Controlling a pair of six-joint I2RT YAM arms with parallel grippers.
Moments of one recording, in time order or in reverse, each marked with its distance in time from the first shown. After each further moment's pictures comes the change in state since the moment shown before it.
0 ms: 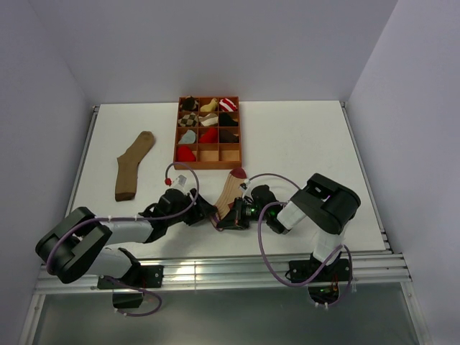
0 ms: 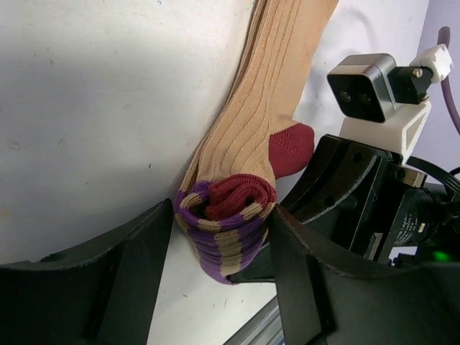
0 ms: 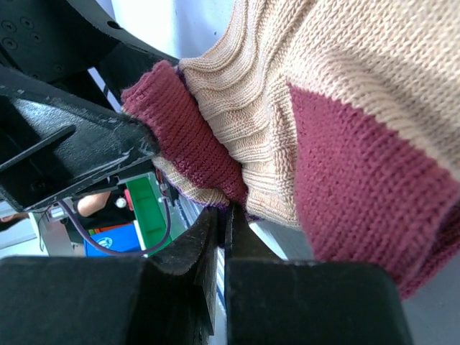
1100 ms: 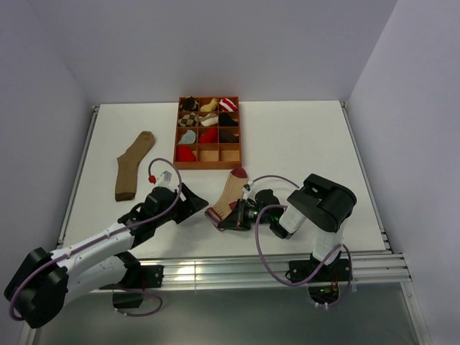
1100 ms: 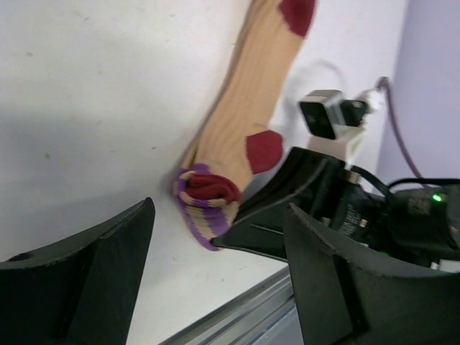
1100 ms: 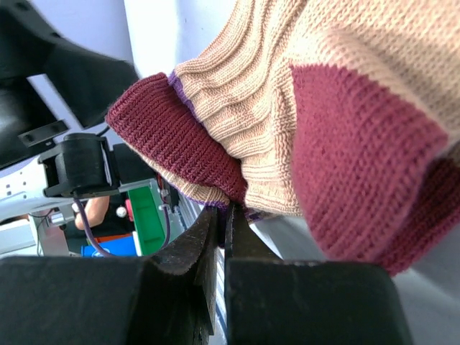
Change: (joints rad) left arm 0.030 -0.352 0.063 -0.425 -0.098 -0.013; right arm 0.007 0.038 -0.072 0.190 0.045 0.023
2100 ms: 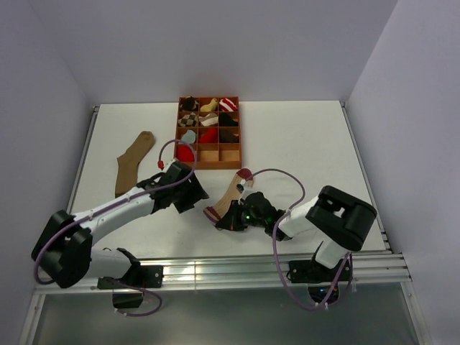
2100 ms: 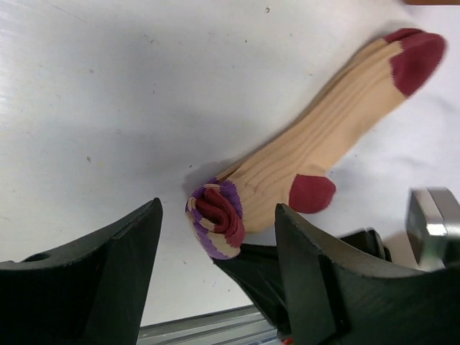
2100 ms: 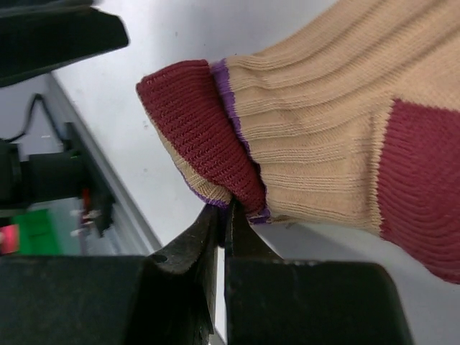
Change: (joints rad) left arm 0.016 0.357 0.451 -0.485 -0.067 -0.027; right arm 0.175 -0.228 0.075 -0.381 0.343 -0.262
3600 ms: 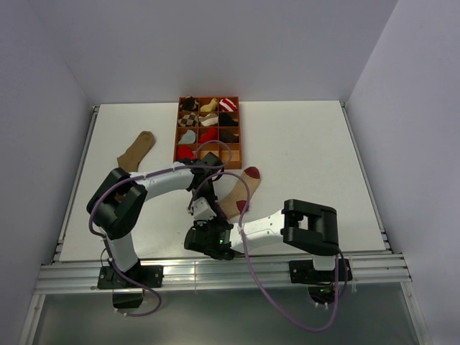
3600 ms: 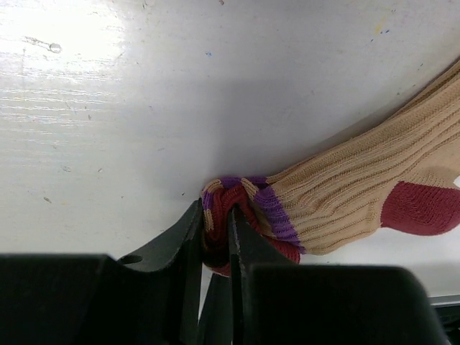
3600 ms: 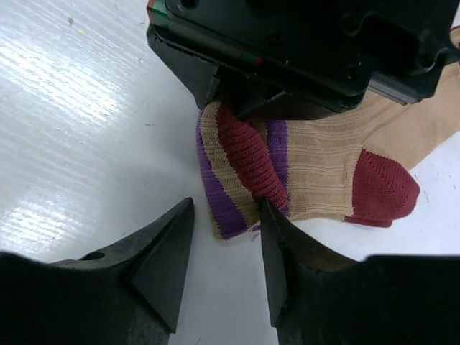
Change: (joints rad) left arm -0.072 0.453 0.356 -0.262 0.050 0.227; right arm 0.474 0.232 0.596 -0.896 1.061 -0.363
